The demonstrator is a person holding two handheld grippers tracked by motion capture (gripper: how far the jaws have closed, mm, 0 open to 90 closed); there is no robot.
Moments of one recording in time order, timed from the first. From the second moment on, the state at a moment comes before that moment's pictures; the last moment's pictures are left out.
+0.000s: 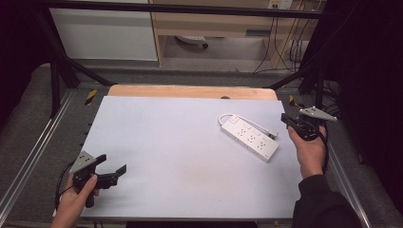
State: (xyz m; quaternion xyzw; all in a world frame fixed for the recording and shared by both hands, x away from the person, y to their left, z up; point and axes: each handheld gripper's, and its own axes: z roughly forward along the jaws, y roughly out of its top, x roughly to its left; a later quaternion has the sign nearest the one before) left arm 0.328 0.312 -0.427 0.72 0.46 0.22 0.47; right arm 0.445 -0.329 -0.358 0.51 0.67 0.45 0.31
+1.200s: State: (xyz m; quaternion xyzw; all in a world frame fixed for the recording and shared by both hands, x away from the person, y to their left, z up) left arm 0.328 0.313 -0.427 0.72 0.46 0.22 0.47; right arm 0.464 -0.318 -0.401 0.53 0.67 0.43 0.30
